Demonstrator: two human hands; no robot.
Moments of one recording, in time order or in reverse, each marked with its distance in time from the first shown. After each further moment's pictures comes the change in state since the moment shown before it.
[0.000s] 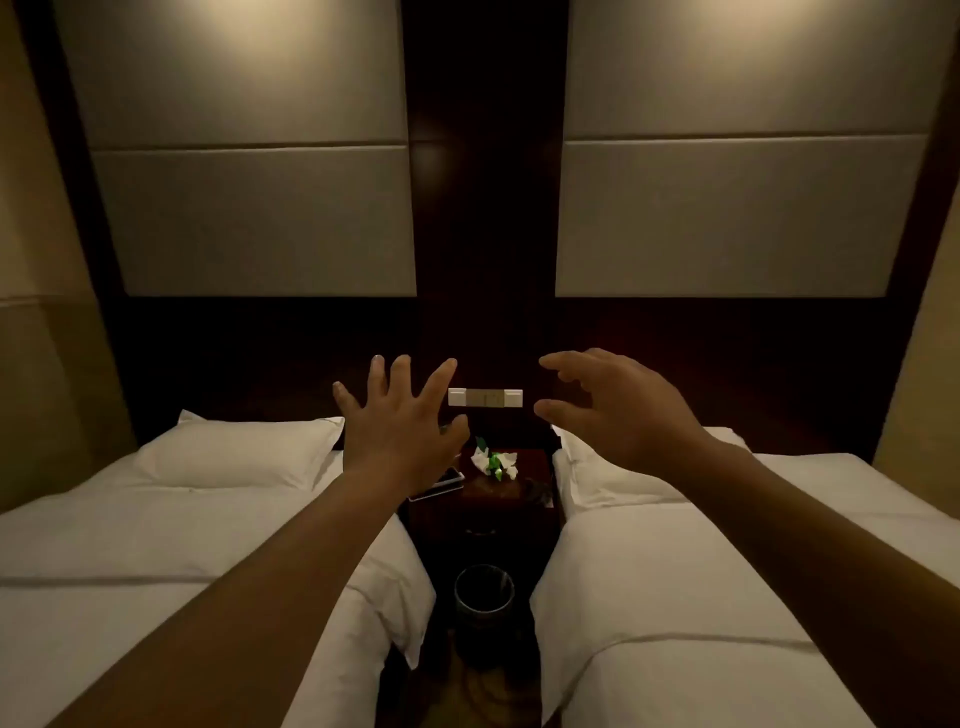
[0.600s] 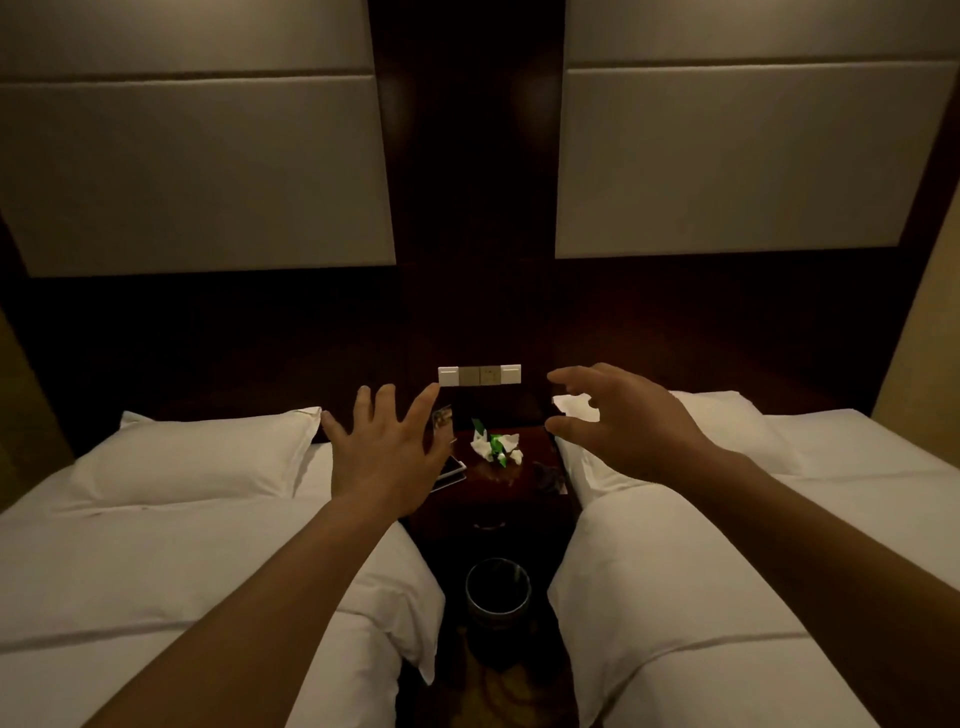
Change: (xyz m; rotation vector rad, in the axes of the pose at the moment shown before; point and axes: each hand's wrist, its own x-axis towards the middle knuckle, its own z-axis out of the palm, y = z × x) left_hand 0.111 -0.123 0.150 -0.003 -0.132 0.025; right_hand 0.129 0.030 0.159 -0.023 -0.057 0.158
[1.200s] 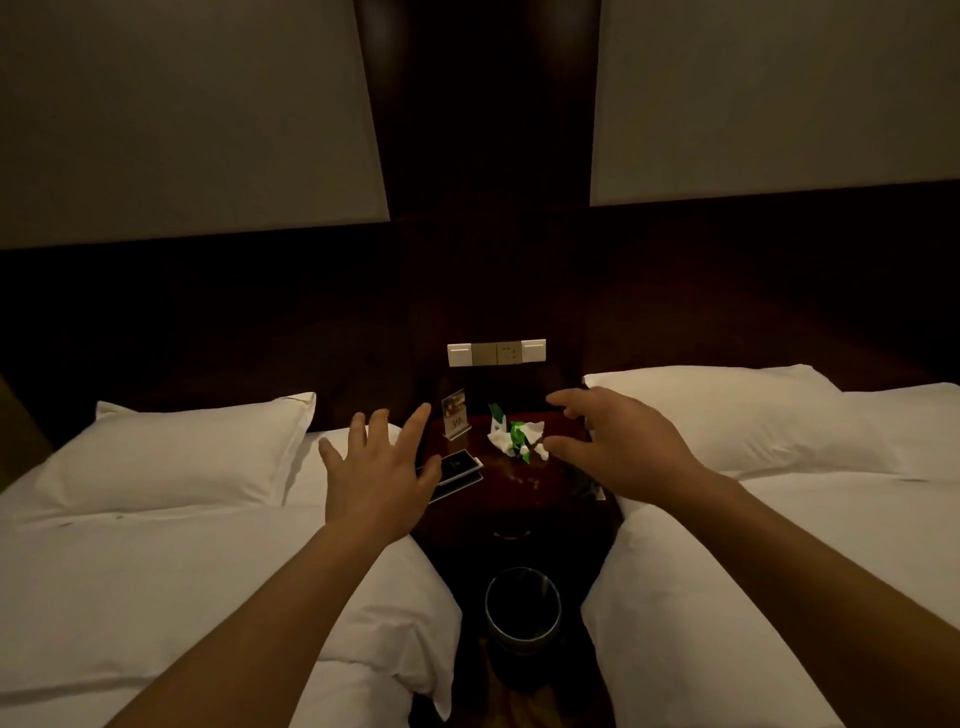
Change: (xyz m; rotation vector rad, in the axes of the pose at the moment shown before) left_hand 0.164 -0.042 0.186 0.037 -0.146 -0.058; right_hand 0.171 0.117 0.178 0.126 -0.159 0.099
